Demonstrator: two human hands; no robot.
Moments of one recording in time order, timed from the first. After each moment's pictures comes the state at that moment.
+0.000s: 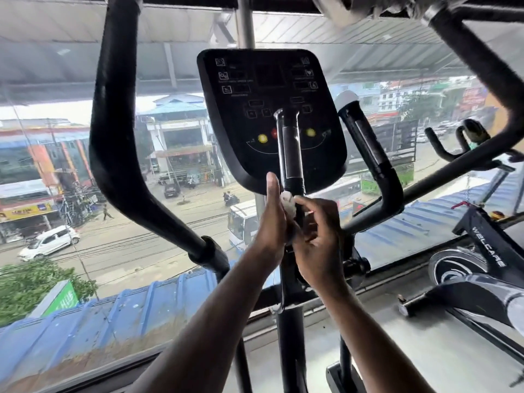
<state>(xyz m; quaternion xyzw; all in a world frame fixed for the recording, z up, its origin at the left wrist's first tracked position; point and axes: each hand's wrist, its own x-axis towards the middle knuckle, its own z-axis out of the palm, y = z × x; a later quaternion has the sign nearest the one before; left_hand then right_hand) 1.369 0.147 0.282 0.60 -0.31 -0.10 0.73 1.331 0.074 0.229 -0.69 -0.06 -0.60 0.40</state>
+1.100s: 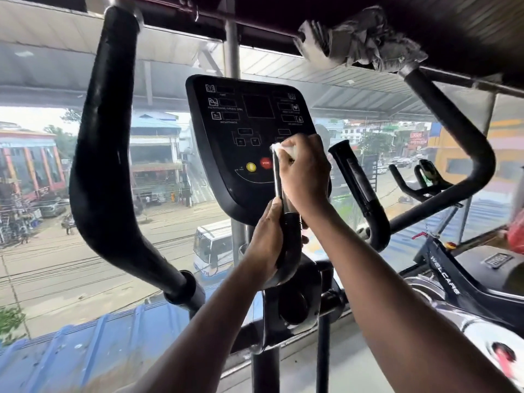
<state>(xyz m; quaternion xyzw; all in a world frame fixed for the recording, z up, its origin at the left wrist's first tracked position) 1.415 0.124 0.300 0.56 -0.27 -0.15 0.77 1.424 0.037 0.379 -0.73 0.07 -0.66 0.17</state>
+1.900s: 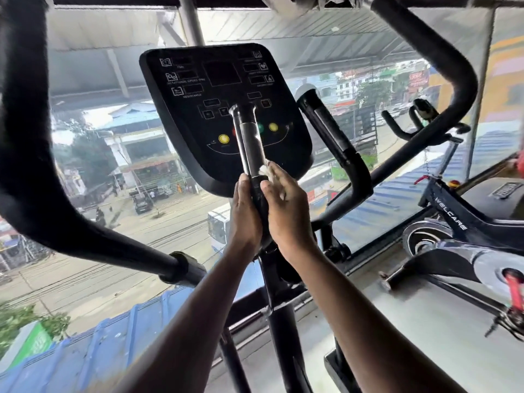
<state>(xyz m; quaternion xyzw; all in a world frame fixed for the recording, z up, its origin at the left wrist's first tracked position) 1.426 0.117 0.264 0.60 -0.31 -0.01 0.74 1.362 0.066 0.271 -0.65 0.03 -0.47 0.60</state>
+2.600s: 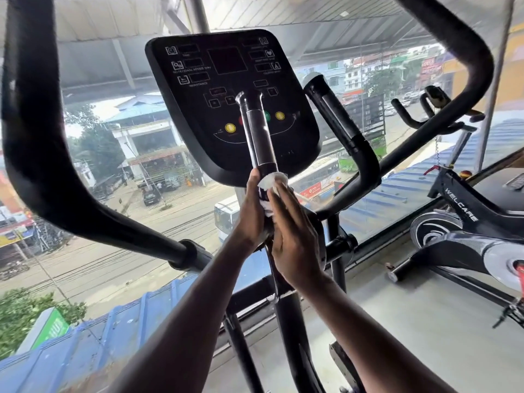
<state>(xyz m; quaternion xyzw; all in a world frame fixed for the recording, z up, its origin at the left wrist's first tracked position) 1.413 0.127 0.262 0.52 -0.37 -0.18 0.75 1.356 0.075 0.196 -0.74 -0.04 -0.64 0.22</state>
